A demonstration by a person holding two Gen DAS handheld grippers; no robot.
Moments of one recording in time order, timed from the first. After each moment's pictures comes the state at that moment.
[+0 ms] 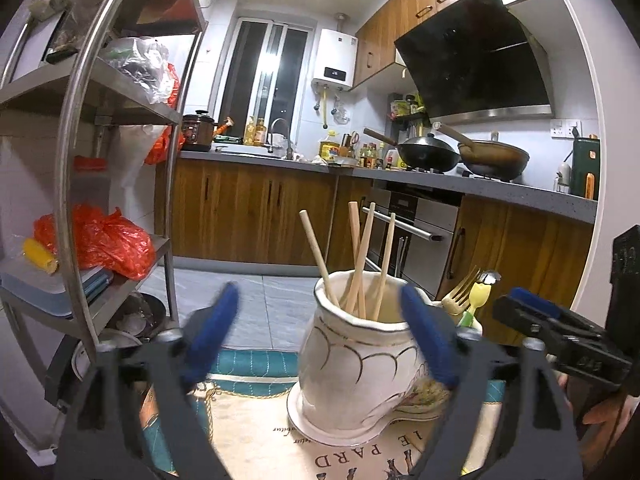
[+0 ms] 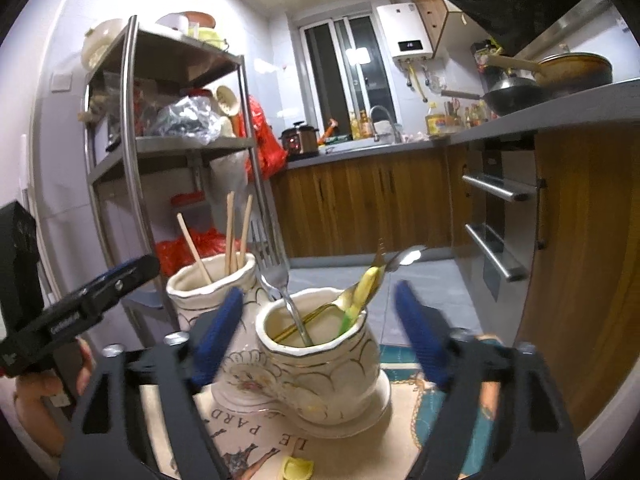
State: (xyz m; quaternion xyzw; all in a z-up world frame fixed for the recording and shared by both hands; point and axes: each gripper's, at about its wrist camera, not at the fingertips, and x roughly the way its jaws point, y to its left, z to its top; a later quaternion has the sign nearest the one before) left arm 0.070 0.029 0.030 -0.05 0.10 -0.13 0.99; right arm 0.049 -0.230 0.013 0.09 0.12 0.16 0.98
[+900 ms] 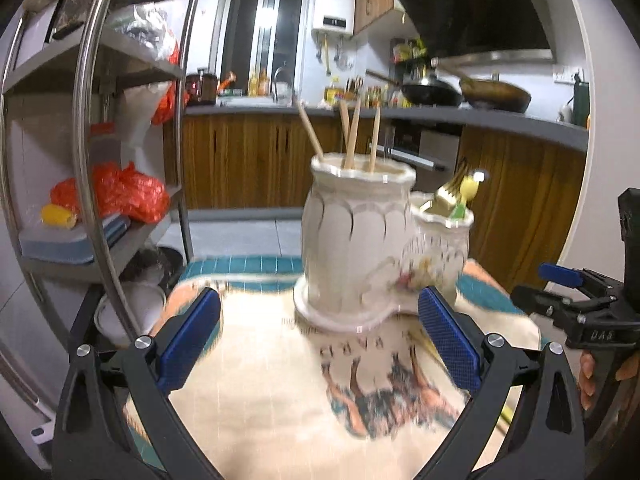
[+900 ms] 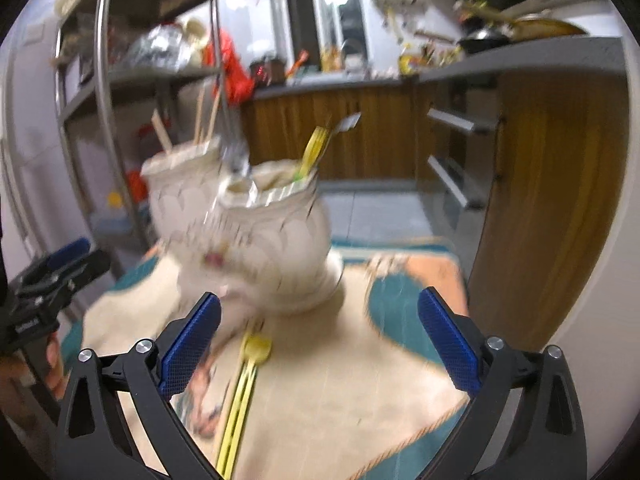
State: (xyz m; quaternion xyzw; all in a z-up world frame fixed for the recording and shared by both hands) left arm 0.026 0.023 -0.015 -0.01 0.21 -0.11 0.97; right arm 0.015 -0.234 -0.034 0.03 0.29 0.12 0.95
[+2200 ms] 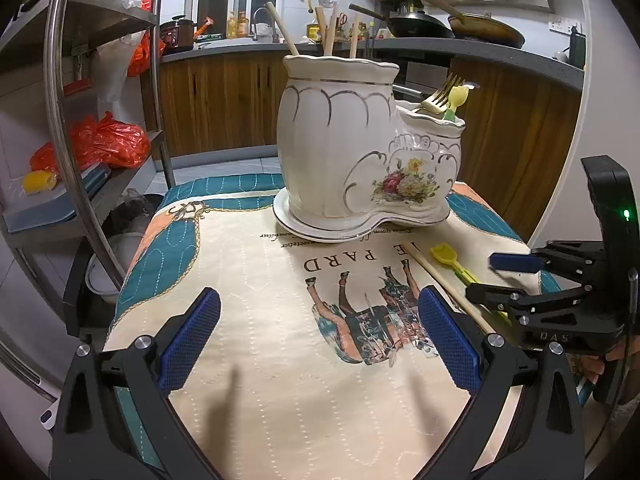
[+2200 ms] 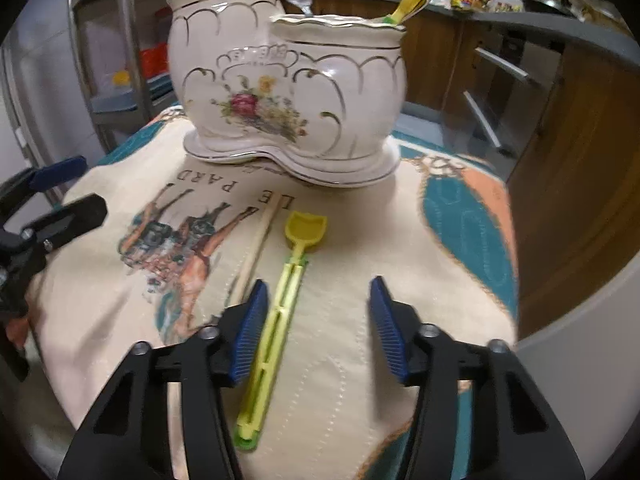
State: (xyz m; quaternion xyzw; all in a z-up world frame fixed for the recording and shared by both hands) left arm 0.027 0.015 -0.049 0.02 0.31 -0.14 0.94; right arm 0.028 -0.193 -0.073 -0.05 0.42 0.16 0.89
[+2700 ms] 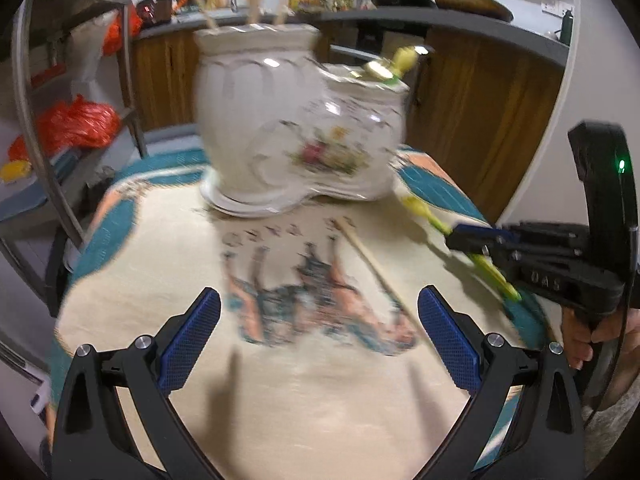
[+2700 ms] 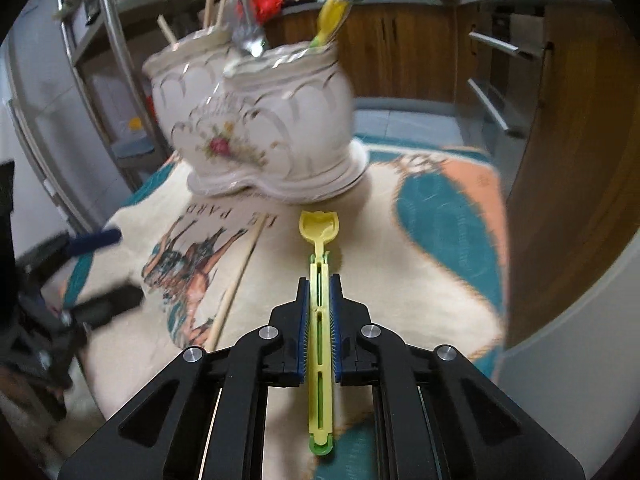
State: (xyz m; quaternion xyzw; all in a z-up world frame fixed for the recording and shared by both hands) left arm 0.020 -0.045 -0.049 0.02 0.38 -0.17 0.91; right arm 0.025 -0.247 -0.057 0.03 0.39 0.18 0.90
